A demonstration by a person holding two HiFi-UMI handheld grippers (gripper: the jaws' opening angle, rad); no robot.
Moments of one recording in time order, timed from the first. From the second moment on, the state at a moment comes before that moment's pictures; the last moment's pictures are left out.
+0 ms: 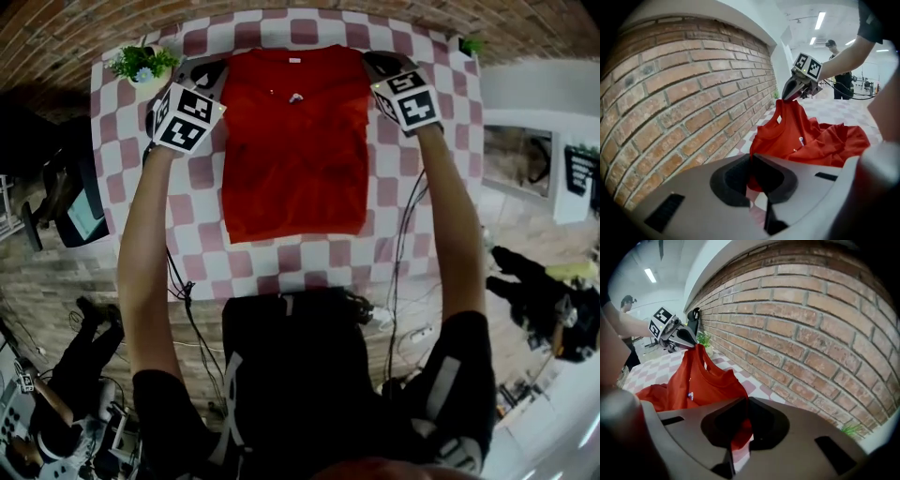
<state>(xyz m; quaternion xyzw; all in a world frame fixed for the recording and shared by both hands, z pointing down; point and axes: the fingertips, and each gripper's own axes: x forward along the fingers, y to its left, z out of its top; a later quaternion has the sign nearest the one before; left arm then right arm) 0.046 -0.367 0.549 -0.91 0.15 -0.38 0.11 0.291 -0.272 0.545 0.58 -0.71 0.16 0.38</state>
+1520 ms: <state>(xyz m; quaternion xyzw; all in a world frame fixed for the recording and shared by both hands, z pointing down) -0.068 -0.092 0.543 -0.93 0.14 -0.28 0.18 0.138 0.028 0.555 0.54 -0.75 0.12 0.36</state>
